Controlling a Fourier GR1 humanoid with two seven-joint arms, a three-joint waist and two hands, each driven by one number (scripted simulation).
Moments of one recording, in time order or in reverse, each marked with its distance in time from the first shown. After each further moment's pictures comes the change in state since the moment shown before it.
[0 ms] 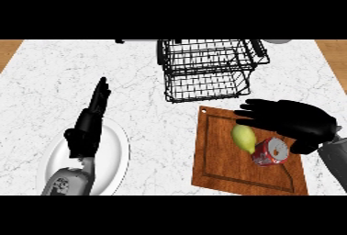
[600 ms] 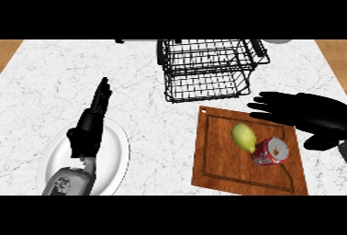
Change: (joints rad) left arm -0.006 0.018 -0.027 0.013 0.020 0.026 -0.002; right arm -0.005 -0.082 -0.051 -0.017 -0.073 -0.011 -0.033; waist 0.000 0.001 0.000
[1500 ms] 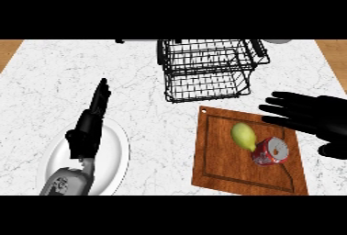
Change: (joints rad) left arm 0.000 0.044 -0.037 0.008 0.048 0.038 -0.019; right arm 0.075 -0.100 -0.047 -0.198 -0.102 0.026 0.064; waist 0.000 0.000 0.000
